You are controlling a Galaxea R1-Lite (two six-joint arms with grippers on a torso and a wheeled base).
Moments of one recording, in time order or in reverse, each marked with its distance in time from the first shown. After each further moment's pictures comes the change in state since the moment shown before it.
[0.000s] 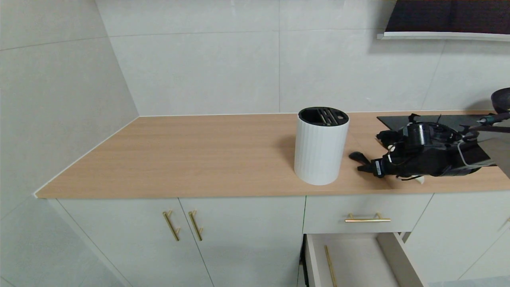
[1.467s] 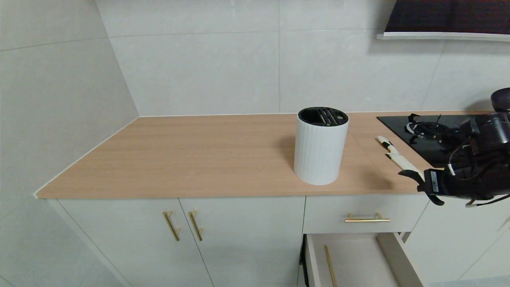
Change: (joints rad) left arm 0.000 0.000 0.000 0.000 0.000 0.000; right arm 0.031 -0.634 0.493 0.333 -0.249 0.296
